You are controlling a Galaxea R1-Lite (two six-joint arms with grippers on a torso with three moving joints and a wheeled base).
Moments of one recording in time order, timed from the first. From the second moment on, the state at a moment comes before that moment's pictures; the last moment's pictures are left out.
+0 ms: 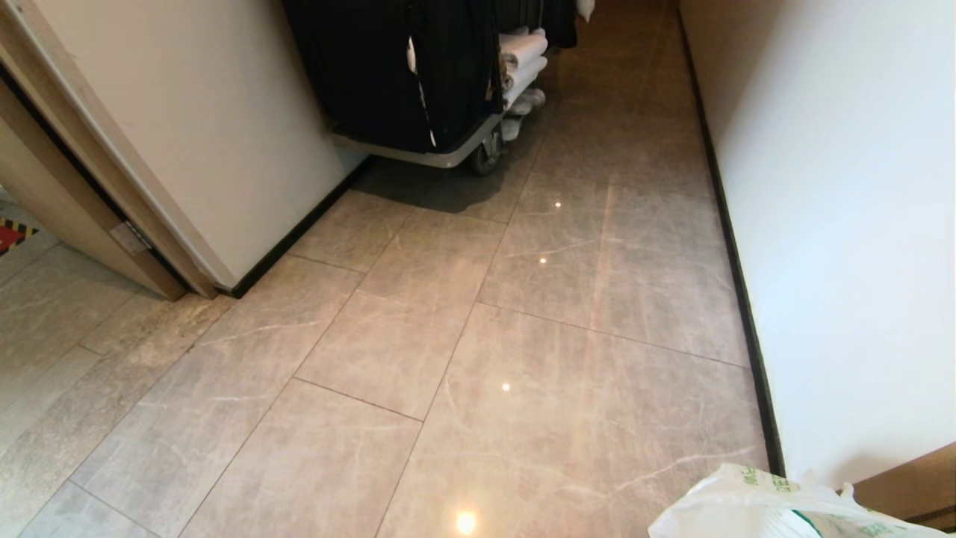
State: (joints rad) left arm 0.00 0.00 0.00 0.00 0.00 -0.01; right arm -0.01 0.00 0.00 0.00 0.01 -0.02
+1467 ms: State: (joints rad) left arm 0.00 0.00 0.00 0.00 0.00 0.00; right arm -0.01 0.05 -0.21 0.09 0.01 -0.04
